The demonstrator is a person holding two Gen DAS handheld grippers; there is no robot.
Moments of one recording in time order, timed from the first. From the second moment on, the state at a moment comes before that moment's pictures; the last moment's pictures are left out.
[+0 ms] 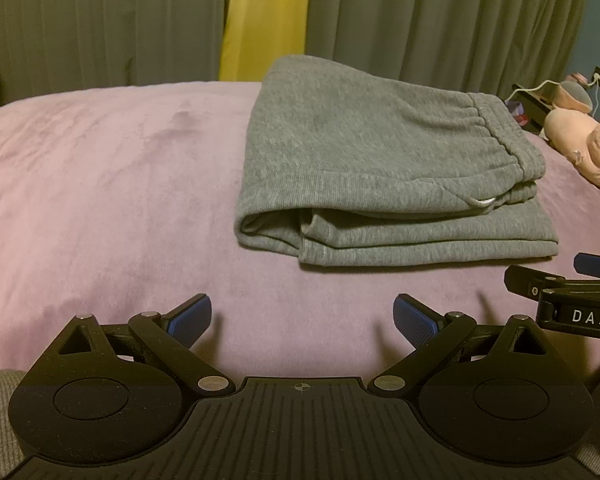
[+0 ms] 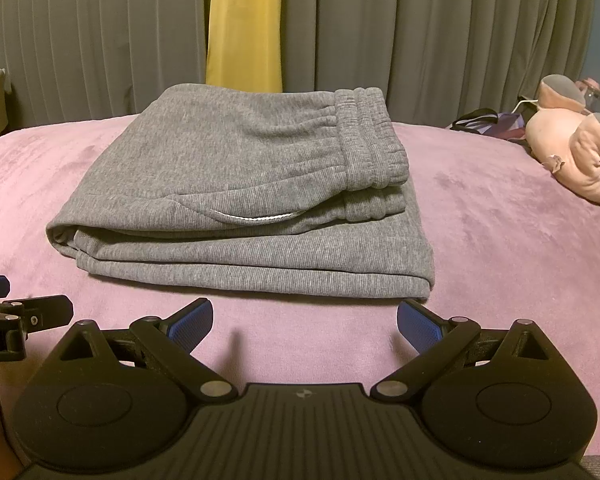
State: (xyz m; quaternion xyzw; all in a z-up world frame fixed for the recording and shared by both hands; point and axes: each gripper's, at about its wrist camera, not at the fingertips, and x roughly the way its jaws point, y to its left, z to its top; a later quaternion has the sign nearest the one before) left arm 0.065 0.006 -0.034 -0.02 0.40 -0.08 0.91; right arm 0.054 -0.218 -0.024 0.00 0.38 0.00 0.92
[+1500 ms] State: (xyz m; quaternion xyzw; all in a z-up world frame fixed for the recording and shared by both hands) left arm 0.067 0.006 -0.037 -0.02 0.41 -0.08 0.91; right arm 0.054 -0.217 -0.026 0.00 0.38 0.00 0.92
